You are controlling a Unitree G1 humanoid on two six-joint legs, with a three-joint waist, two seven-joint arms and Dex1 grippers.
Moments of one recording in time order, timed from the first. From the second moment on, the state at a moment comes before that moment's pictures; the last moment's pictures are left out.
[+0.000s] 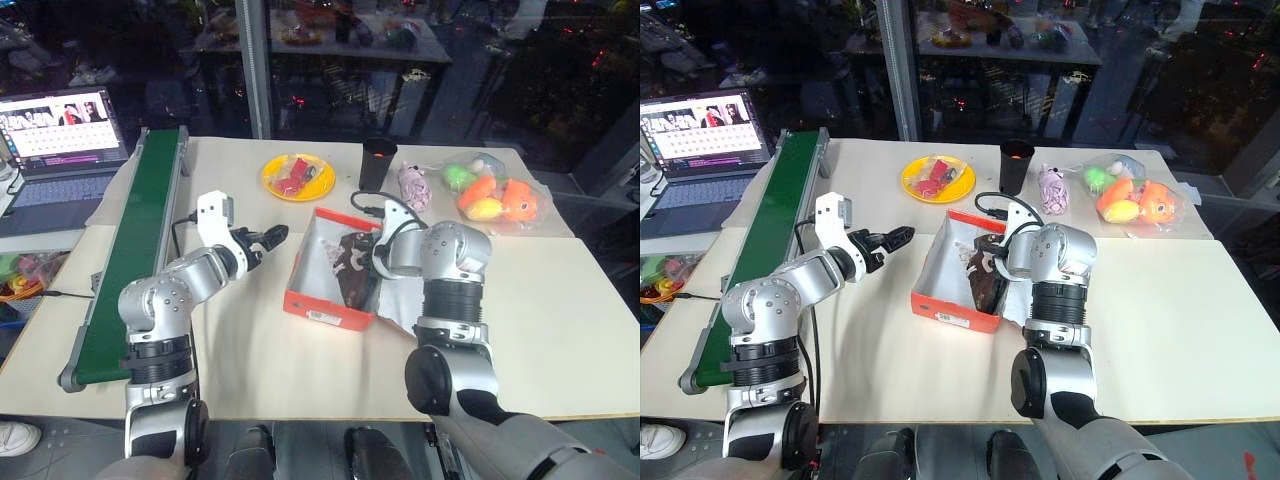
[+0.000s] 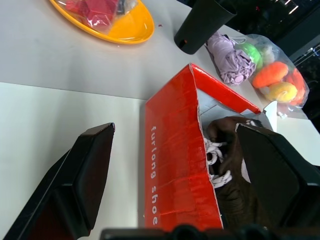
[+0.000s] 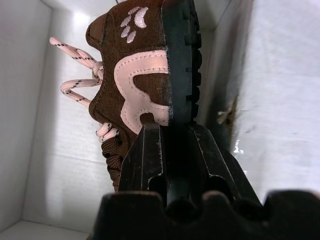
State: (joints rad) left arm -0.62 0.25 0.30 -0.09 -0.66 1.08 -0.10; right arm -1.01 0.06 -0.40 0.19 0.28 1.49 -0.33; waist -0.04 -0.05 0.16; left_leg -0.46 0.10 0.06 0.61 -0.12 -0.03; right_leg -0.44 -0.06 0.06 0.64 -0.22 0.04
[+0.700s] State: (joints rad) left arm -0.62 0.25 0.29 -0.09 -0.64 1.07 -0.11; right arm -0.98 0.00 -0.27 0.06 0.21 1.60 -0.18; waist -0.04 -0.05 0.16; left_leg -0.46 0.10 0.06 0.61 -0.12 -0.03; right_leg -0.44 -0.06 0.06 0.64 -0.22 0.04
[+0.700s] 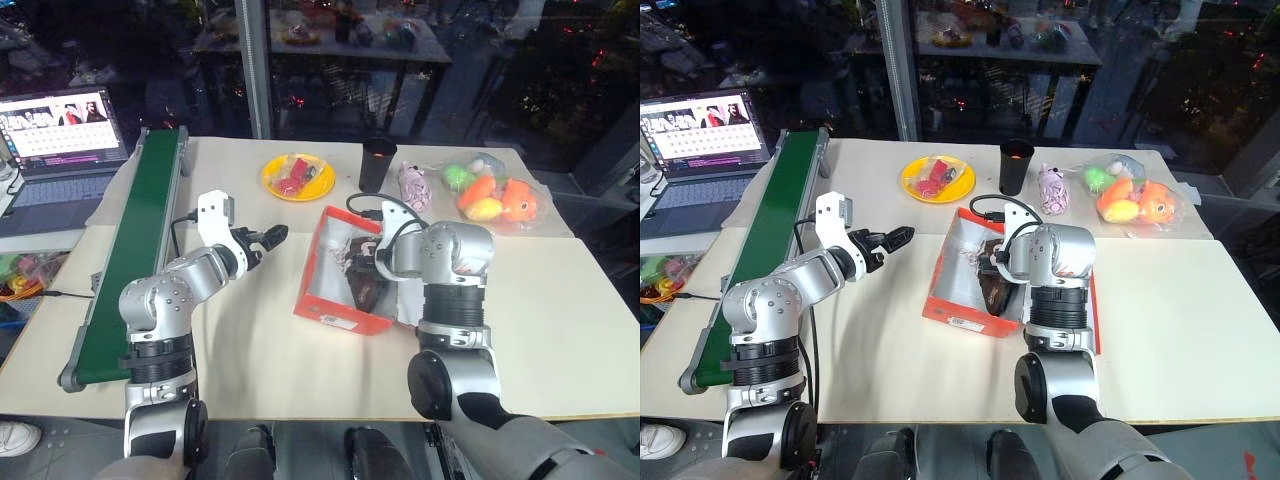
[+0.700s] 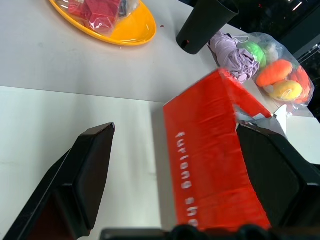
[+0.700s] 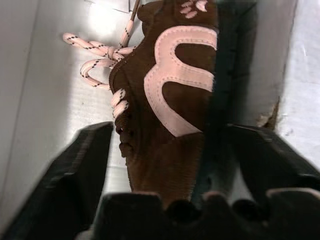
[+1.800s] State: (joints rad) left arm -0.56 0.60 0.38 -0.37 -0.31 1.08 0.06; right arm -0.80 -0.30 0.01 -0.06 0.49 0.82 0.72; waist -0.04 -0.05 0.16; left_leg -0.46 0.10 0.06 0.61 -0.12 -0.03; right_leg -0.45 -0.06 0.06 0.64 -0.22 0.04
